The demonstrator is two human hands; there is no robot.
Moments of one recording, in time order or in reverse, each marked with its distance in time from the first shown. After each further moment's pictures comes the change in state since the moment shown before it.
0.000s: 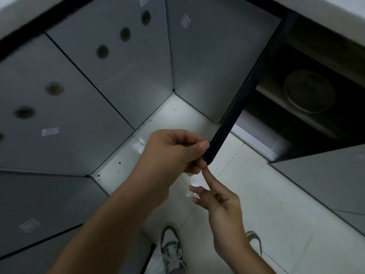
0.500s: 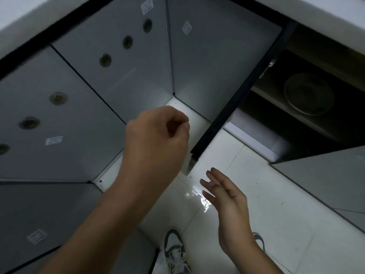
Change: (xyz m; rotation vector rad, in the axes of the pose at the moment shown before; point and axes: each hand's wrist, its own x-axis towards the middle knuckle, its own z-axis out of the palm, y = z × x) left_hand 0.002 0.036 -0.013 0.642 0.329 0.436; right_hand 0.010 -0.016 0.005 0.208 0.164 0.088
